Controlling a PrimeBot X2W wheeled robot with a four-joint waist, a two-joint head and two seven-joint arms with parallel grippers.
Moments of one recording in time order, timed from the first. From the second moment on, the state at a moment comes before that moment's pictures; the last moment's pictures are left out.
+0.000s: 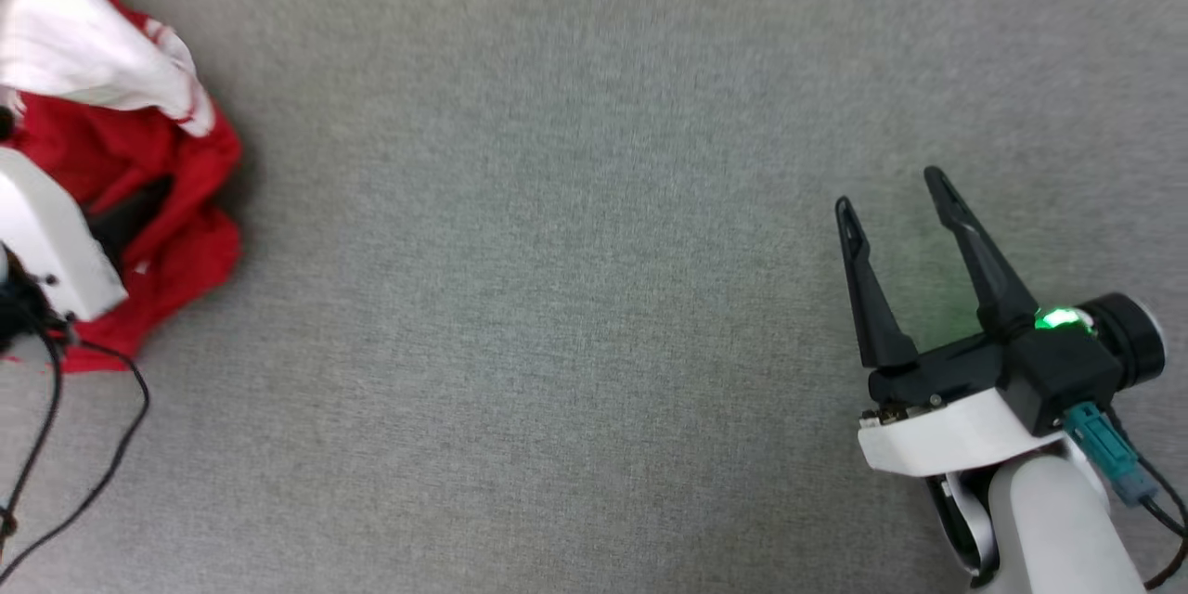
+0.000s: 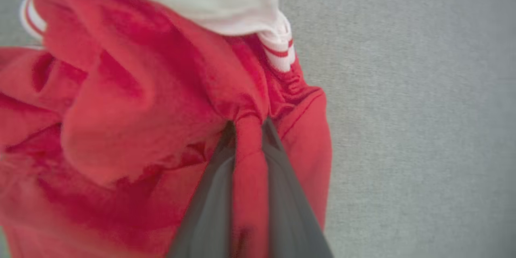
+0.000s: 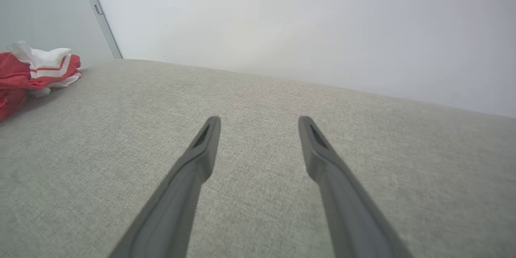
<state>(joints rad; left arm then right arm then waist) -0.75 0.91 -0.60 0.39 -1.31 -0.13 0.42 -0.23 -0.05 0.12 -0.02 -0.04 0.13 -0.26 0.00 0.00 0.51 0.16</state>
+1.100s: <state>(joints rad) -0.75 0.28 -0.98 0.30 -0.98 -0.02 0.10 -0.16 -0.05 0.05 0.02 0.07 0.13 -0.26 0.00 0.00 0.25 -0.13</state>
